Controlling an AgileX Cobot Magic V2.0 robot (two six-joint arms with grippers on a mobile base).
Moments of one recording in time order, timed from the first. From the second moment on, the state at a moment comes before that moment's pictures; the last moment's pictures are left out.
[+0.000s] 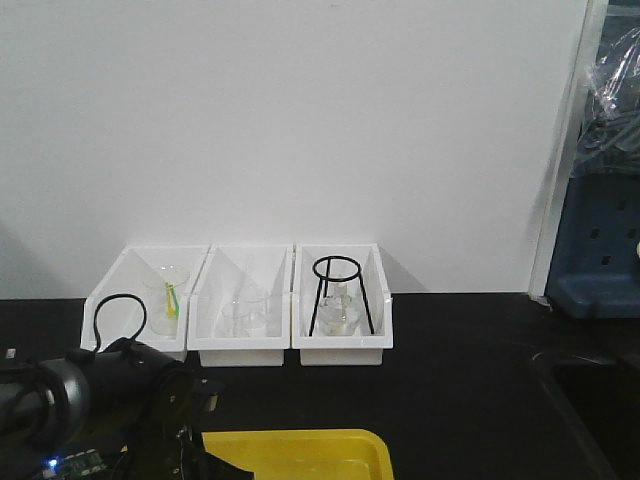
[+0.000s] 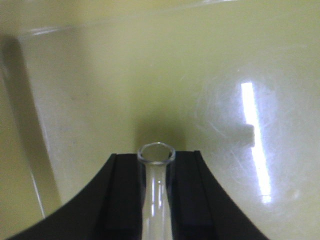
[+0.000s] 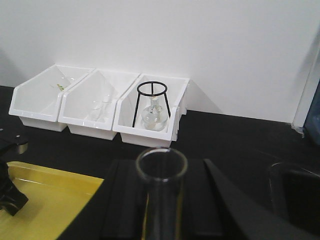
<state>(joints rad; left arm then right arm) -0.43 1.97 -1.34 0.06 0.87 -0.42 0.46 0.67 -0.75 -0.38 0.41 0.40</state>
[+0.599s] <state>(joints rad) -0.43 1.96 -1.34 0.14 0.87 -0.42 0.46 0.67 -0.75 -0.38 0.41 0.40</state>
